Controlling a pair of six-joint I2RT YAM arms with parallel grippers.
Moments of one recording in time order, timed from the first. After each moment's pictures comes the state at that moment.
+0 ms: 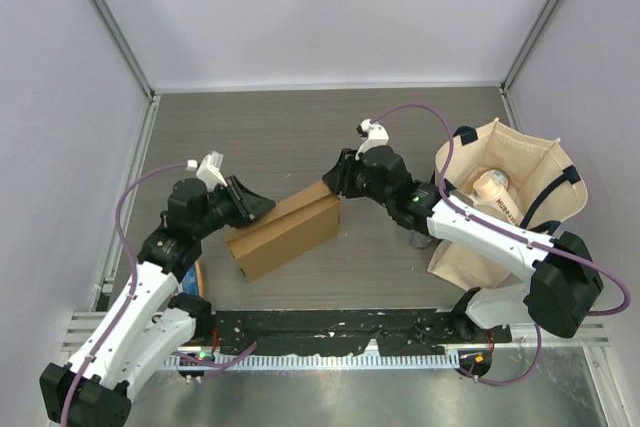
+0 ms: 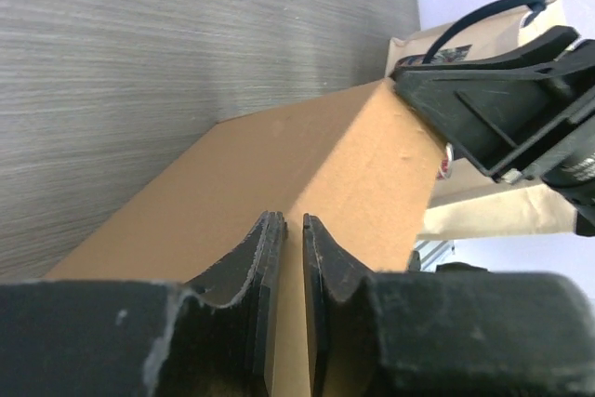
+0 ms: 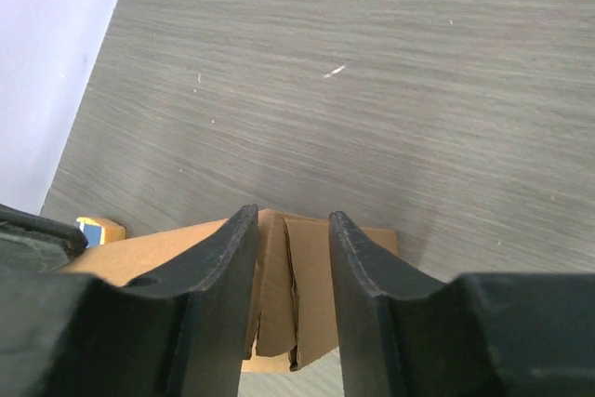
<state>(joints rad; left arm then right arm) -0.35 0.76 0.62 -0.27 0.34 -0.81 0.78 1.32 0.94 -0.01 0.12 0.61</state>
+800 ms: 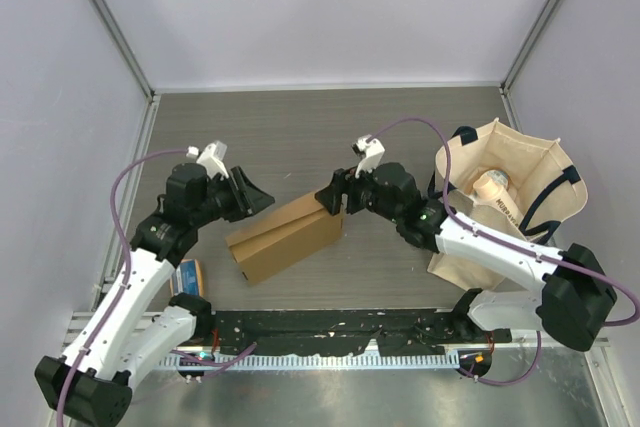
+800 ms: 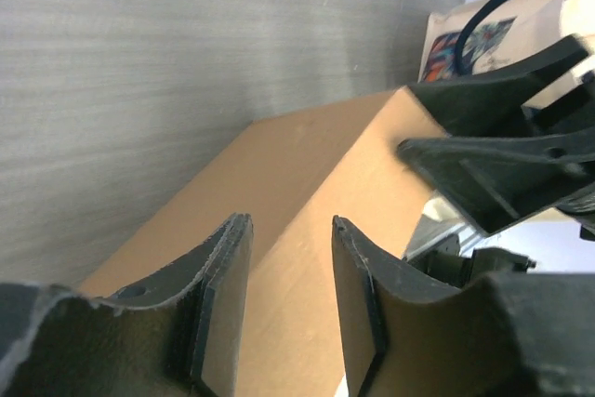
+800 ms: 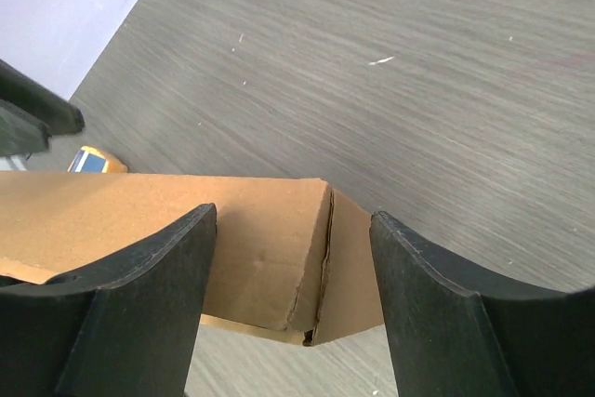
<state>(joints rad) -0.35 0.83 0.84 -0.49 0.30 -0.67 0.80 1.25 0.83 0.07 -0.04 0.44</state>
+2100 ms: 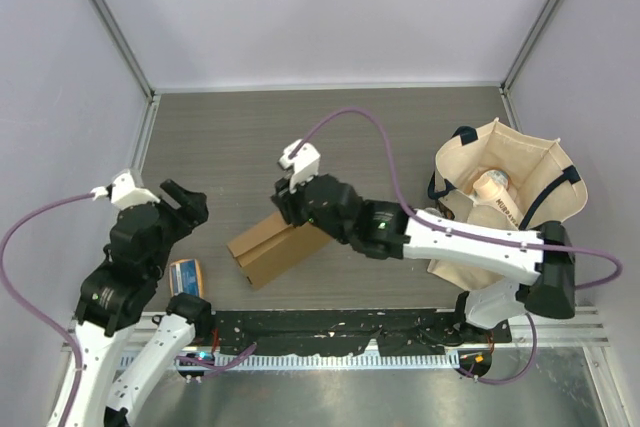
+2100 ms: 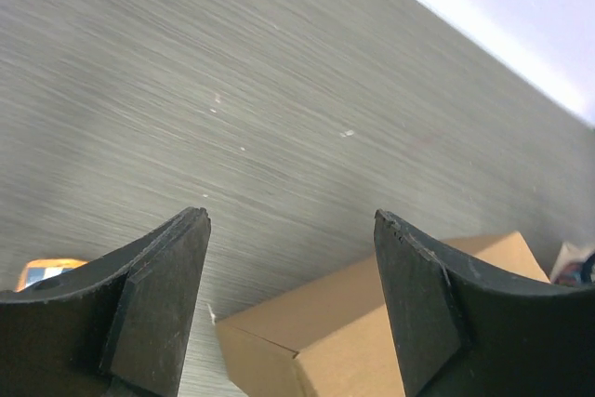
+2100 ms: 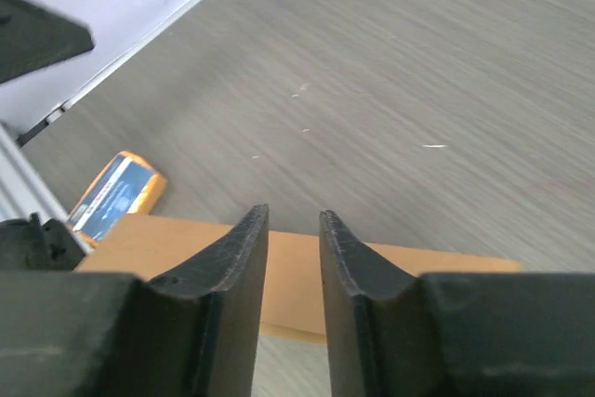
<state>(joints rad) -0.35 0.51 0.95 -0.84 -0.35 -0.68 1.19 1.39 1.26 -0.15 0.41 0.25</state>
